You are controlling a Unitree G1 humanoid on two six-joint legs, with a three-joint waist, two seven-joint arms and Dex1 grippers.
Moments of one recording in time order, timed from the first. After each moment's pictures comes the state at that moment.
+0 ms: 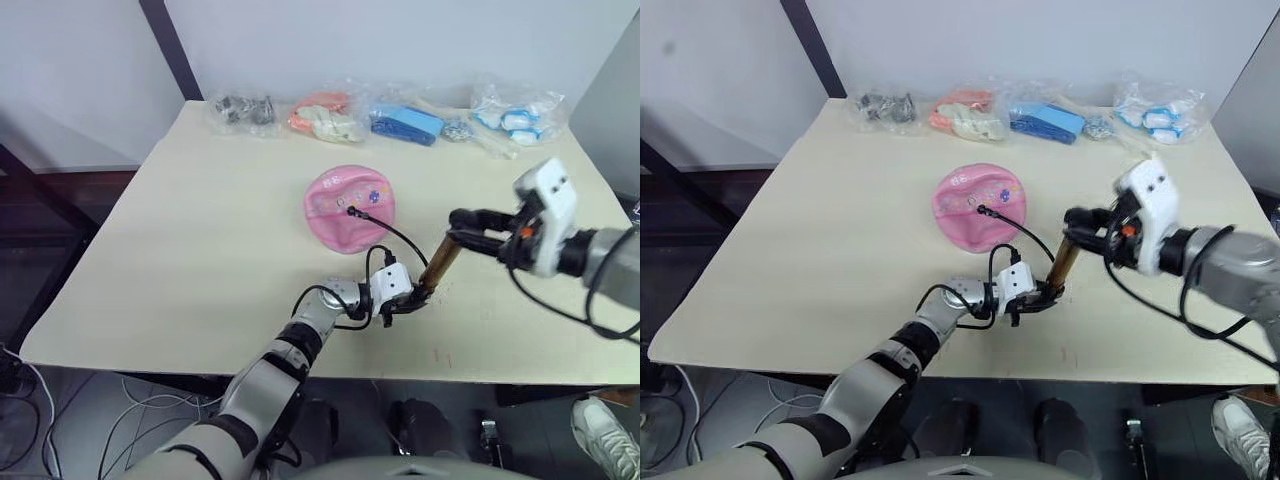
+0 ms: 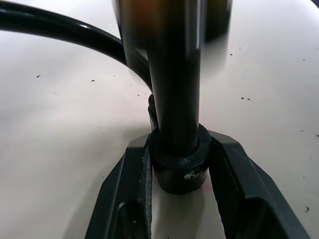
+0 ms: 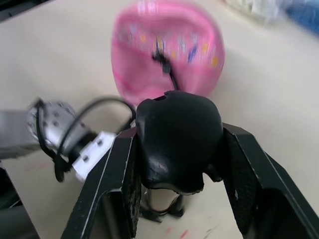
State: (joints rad) left arm -0.68 0.01 -0.35 1.03 0.15 -0.38 -0.87; right arm -0.46 -0.94 -0.26 -0.58 1.17 1.15 0.31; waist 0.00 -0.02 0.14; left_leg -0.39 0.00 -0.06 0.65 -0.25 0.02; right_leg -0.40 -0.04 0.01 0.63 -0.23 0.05
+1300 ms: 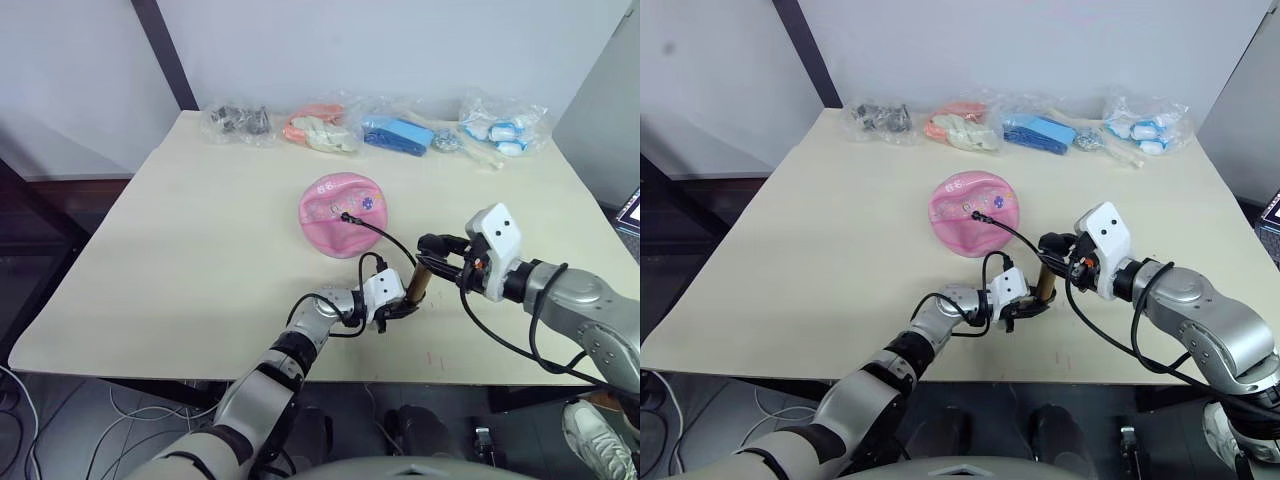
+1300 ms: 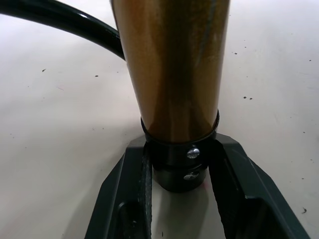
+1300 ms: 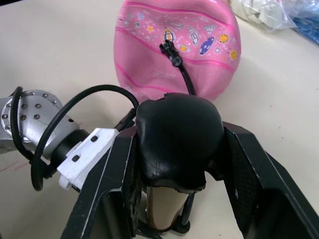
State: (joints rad) left arm -0.62 0.03 -0.35 0.98 0.15 -0.35 -0.84; right arm -0.24 -0.75 0.04 -0.55 0.76 0.86 0.39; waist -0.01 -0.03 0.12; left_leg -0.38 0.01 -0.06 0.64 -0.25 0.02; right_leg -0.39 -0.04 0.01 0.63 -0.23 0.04
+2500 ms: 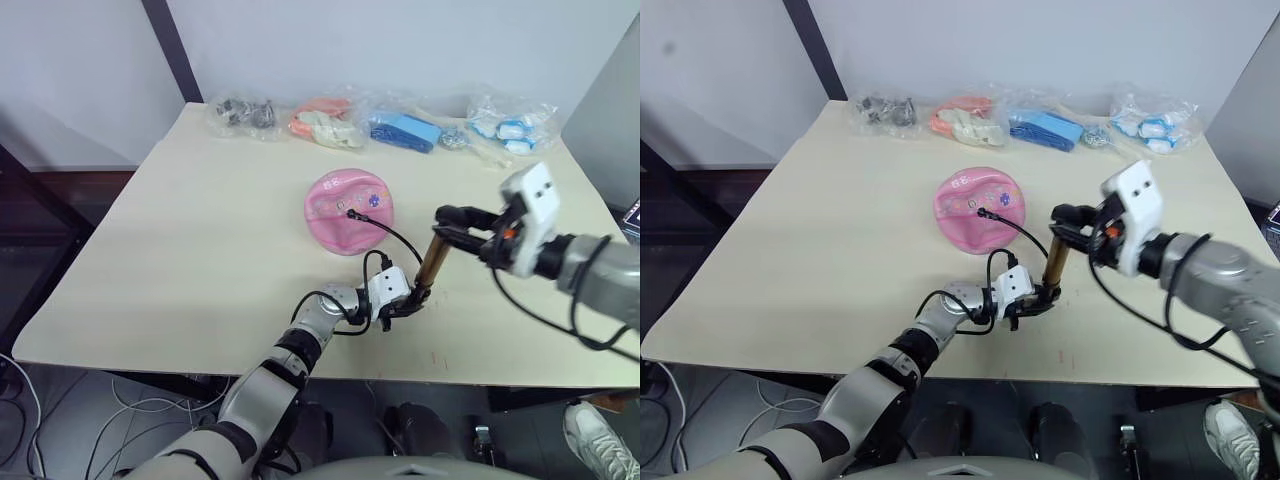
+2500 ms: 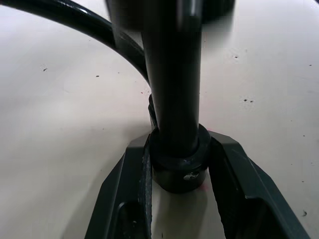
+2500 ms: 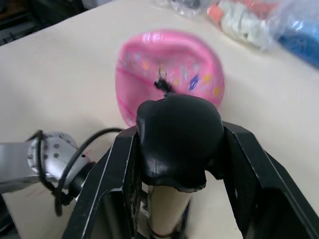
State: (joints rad) left arm -0.64 0.02 -0.35 1.01 0.15 -0.34 -0.83; right arm -0.30 -0.77 0.03 -0.56 0.90 0.87 0.26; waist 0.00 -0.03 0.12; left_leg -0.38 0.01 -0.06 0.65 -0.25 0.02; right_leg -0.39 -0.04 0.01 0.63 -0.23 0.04
